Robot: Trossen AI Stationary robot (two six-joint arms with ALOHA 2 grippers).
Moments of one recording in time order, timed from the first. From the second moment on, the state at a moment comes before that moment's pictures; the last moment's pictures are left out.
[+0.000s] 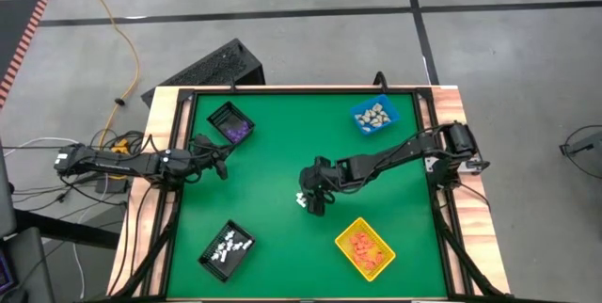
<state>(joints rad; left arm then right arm) -0.05 0.30 0.03 0.01 -0.64 -0.49 0.13 1.79 1.14 -0.20 0.11 0.29</state>
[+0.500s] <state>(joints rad) -0.05 0.30 0.03 0.01 -0.64 -0.50 0.16 1.85 1.14 -0.16 0.16 0.31</state>
